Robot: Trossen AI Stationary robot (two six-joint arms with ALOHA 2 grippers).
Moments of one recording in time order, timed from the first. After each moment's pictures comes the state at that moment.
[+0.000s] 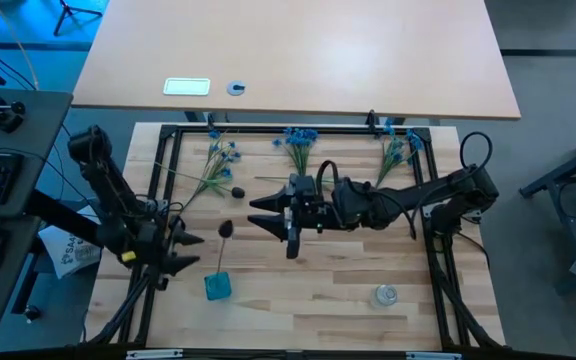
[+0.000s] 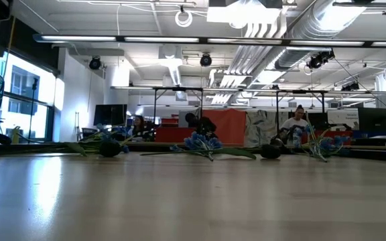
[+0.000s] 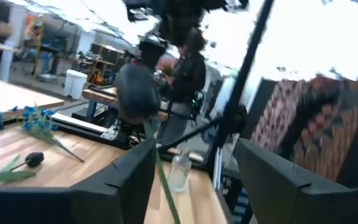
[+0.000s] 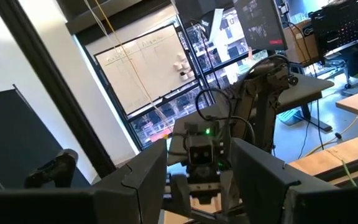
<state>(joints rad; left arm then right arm) -1.16 0.98 0.19 1.30 -1.17 0.11 0.27 1.72 1.62 0.21 0.28 0.38</state>
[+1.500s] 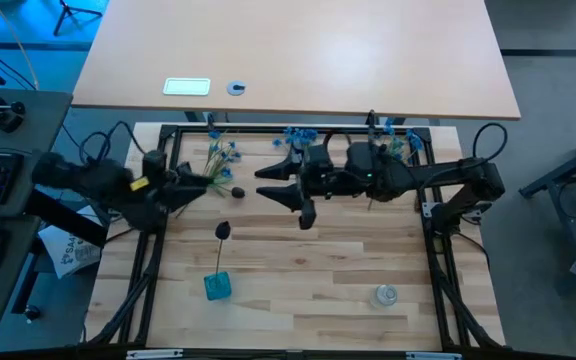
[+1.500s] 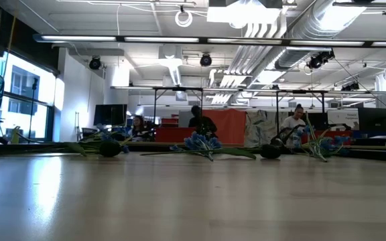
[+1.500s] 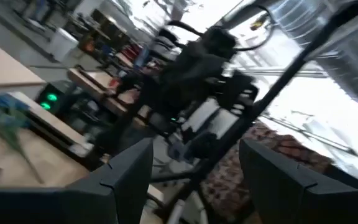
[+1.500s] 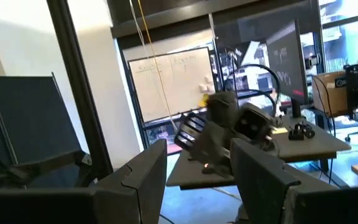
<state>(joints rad) -0.30 0.60 0.73 0.08 -0.35 -0.63 0.11 1.64 1.62 0.25 -0.02 0.20</state>
